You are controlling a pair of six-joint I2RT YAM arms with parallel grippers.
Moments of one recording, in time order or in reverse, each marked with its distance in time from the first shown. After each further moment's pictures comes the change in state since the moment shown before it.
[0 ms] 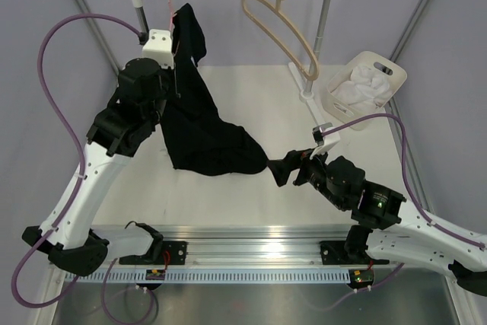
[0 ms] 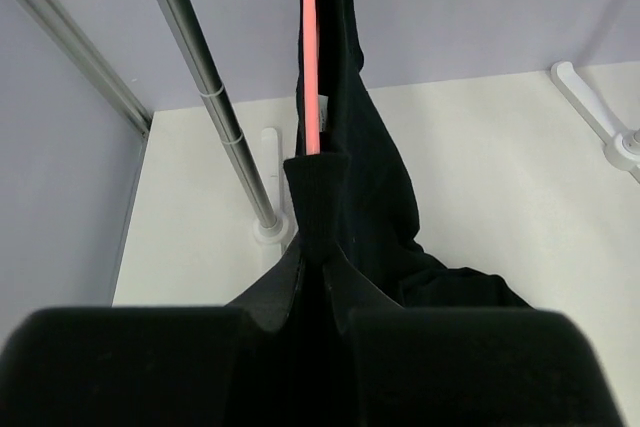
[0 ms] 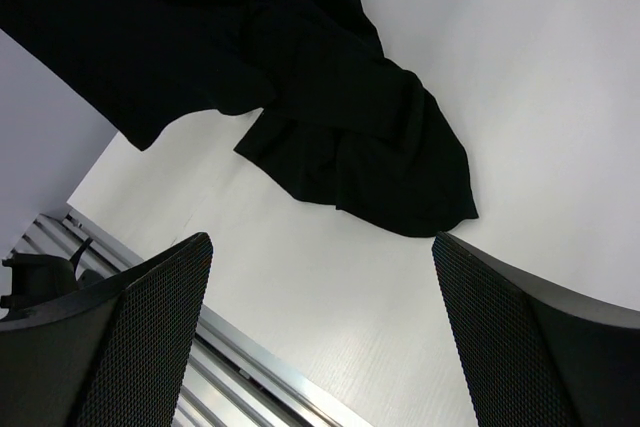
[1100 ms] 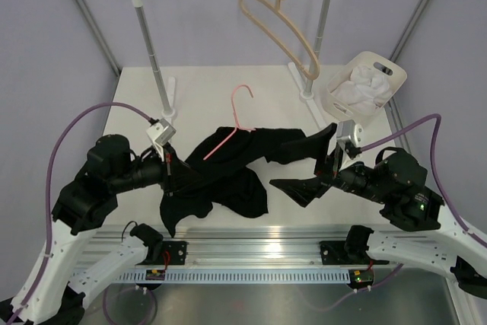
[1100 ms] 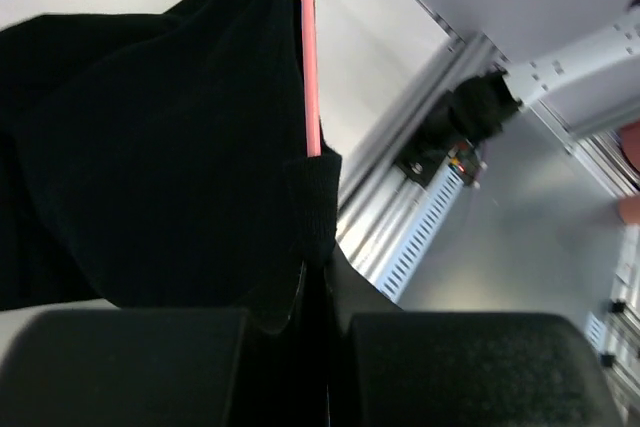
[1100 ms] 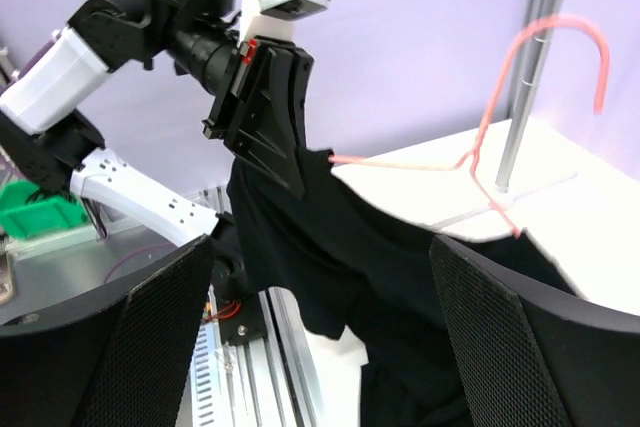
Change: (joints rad) left arm -0.001 -0.543 -0.465 -0.219 1.037 -0.256; right arm 0.000 -0.047 0.255 0.092 -0.587 -0.346
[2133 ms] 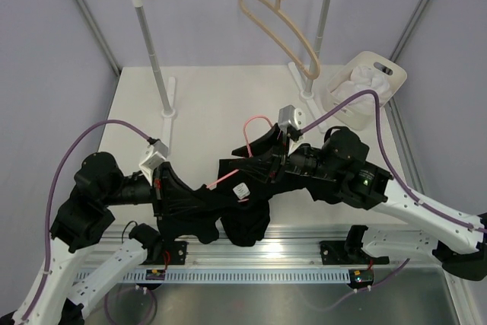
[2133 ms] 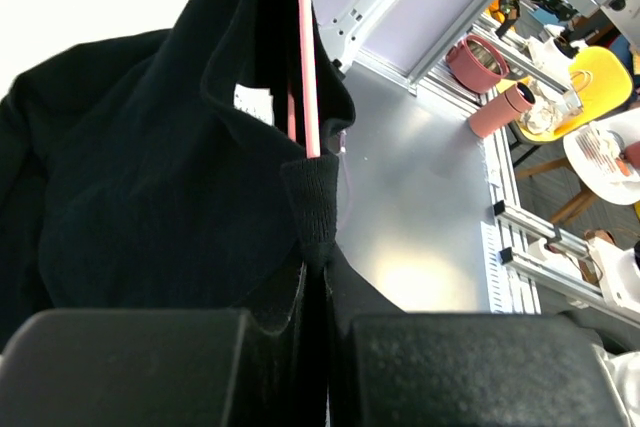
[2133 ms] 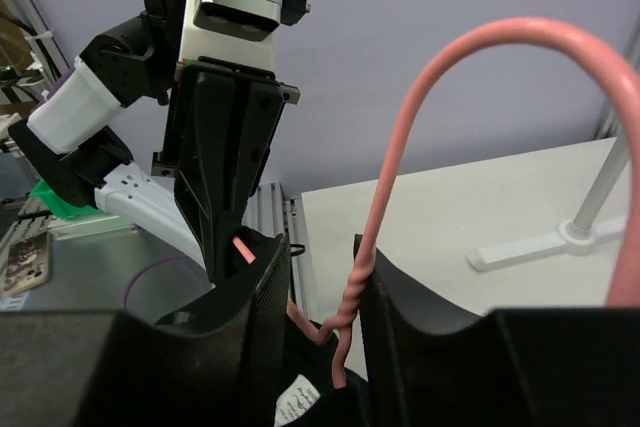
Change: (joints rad) left arm 0.000 -0.157 -0.151 0.195 0.417 -0.063; right arm -0.002 0.317 0.069 0.244 -0.177 0.010
